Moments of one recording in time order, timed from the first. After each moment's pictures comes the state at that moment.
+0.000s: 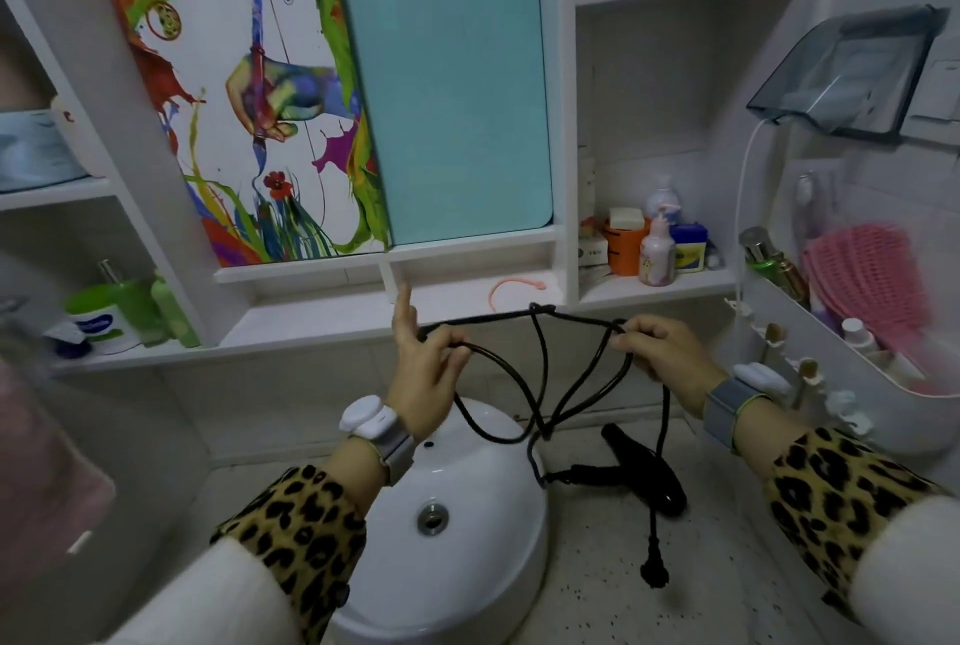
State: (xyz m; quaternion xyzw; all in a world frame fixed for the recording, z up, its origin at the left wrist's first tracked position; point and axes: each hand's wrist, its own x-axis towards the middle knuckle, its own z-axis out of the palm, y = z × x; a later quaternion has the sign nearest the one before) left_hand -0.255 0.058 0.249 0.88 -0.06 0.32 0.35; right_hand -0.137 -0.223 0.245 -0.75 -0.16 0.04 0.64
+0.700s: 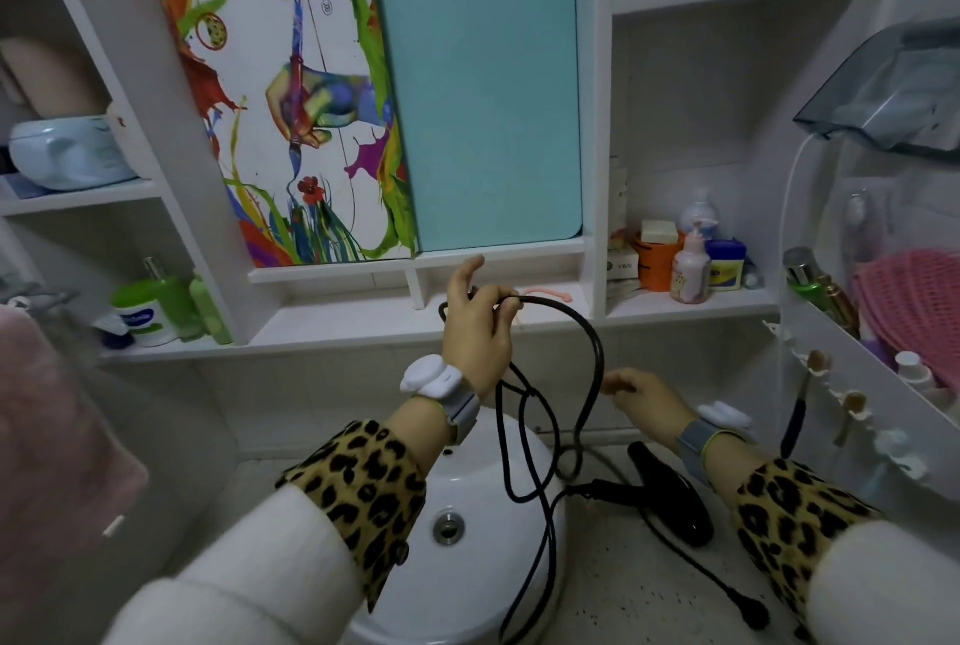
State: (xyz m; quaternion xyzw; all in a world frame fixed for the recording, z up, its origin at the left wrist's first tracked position) left_hand -0.216 0.028 0.307 0.86 -0.01 0.41 0.31; right_hand -0.114 -0.174 0.207 -0.83 -0.18 0.10 0.51
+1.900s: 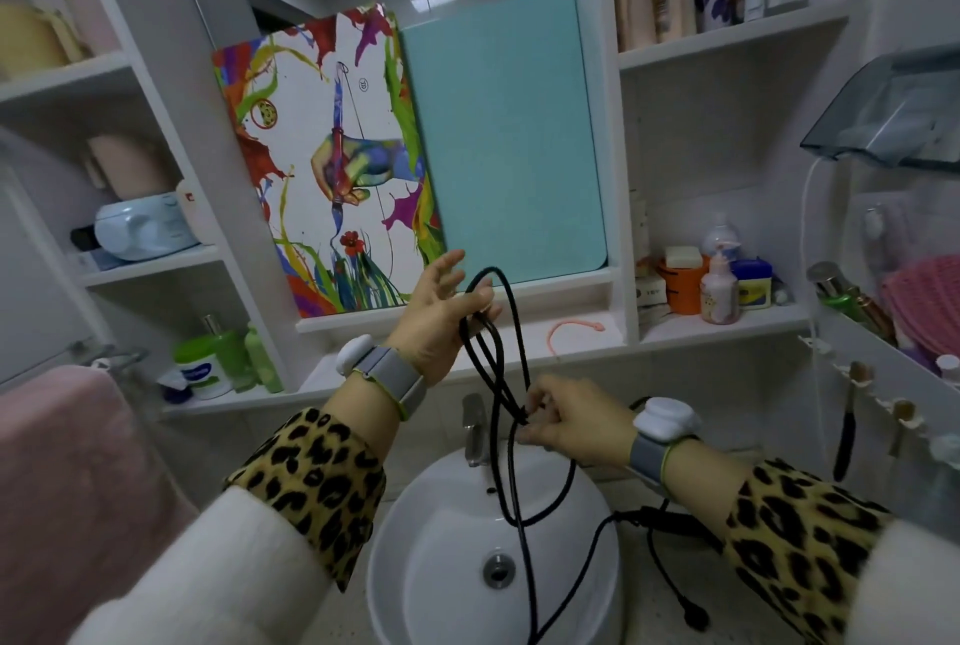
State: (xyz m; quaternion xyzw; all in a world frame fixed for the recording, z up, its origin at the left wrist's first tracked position) left_hand -0.258 0.082 0.385 0.59 -0.01 0.18 0.79; right_hand -0.208 -0.090 0.275 -0.85 -0.39 0.06 0.35
